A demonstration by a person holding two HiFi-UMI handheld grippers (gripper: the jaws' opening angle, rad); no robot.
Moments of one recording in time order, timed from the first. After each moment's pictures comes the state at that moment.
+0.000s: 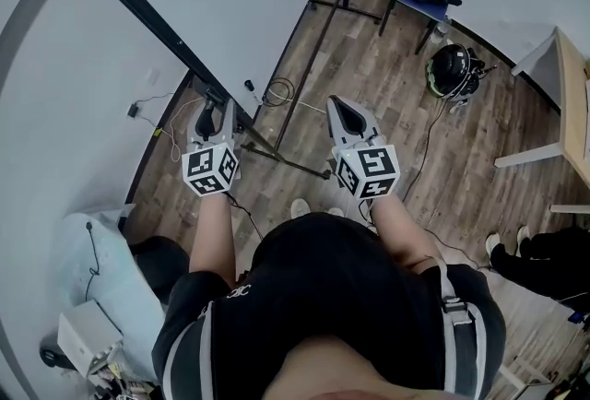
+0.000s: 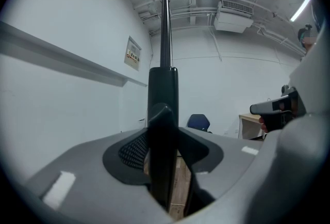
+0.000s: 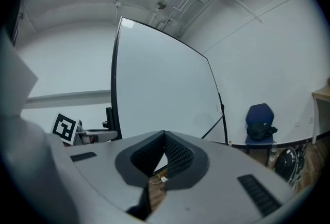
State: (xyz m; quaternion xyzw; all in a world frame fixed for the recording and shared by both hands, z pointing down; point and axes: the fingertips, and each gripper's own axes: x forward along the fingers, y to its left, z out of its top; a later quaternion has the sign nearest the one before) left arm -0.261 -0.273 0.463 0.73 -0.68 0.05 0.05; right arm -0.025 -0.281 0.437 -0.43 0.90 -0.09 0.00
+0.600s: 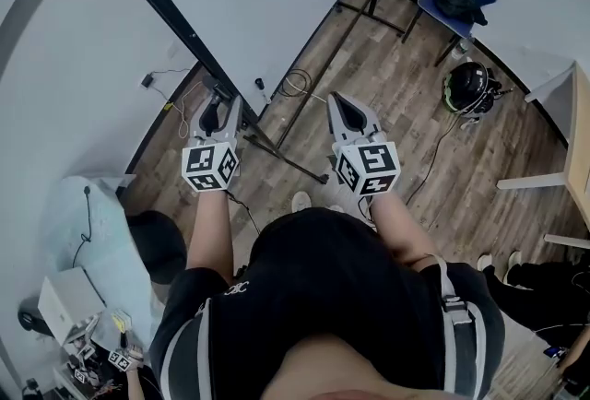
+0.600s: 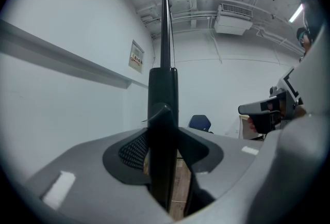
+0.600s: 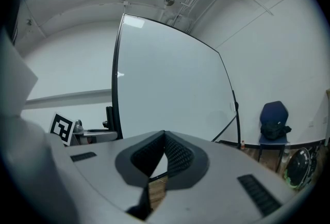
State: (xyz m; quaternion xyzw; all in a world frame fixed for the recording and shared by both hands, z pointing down) left arm -0.302 -0.220 0.463 0.73 -0.68 0.04 0.04; right arm -0.088 -0.256 0.437 -0.37 0.92 -0.09 0.00
